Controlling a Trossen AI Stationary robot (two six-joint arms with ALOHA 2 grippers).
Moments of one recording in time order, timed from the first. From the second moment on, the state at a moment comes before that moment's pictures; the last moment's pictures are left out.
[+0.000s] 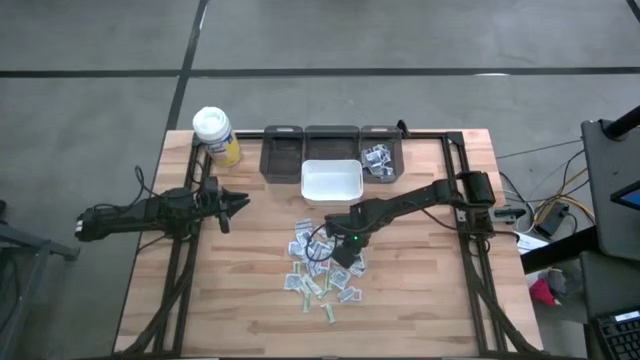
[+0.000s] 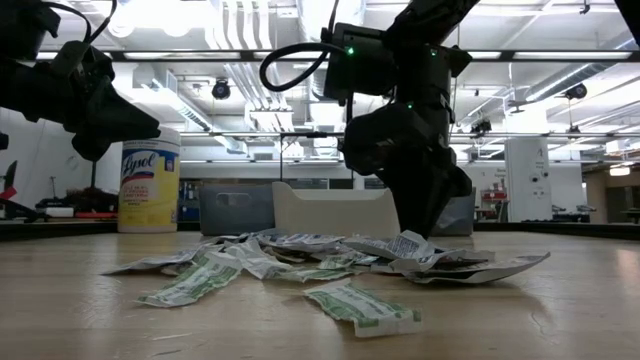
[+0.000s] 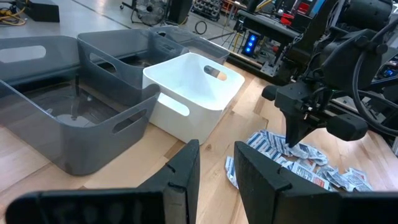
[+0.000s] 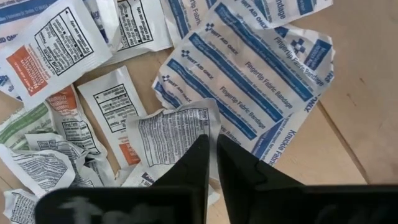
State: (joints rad) left arm 0.07 0.05 0.11 -0.33 -0.27 -0.39; right arm 0.08 1.99 1.29 -0.70 -0.15 0.77
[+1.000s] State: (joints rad) left arm 0.07 0.05 0.11 -0.33 -0.27 -0.39; right arm 0.08 1.81 1.29 -0.84 -0.13 0.76
